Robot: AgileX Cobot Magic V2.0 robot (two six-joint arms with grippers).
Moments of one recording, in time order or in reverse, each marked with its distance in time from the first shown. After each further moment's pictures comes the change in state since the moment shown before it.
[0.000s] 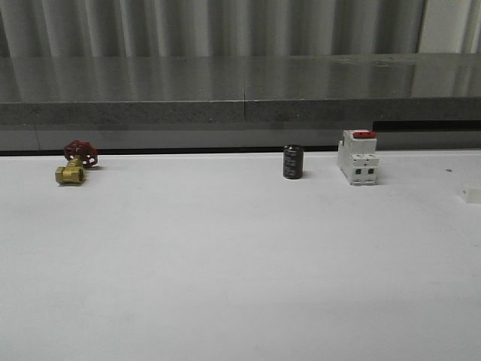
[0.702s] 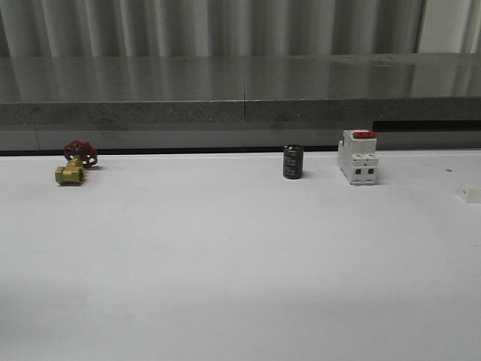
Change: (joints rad) left arm 0.066 0.256 -0.154 0.014 -0.042 -0.012; right arm 0.000 0.000 0.000 0.000 0.000 0.000
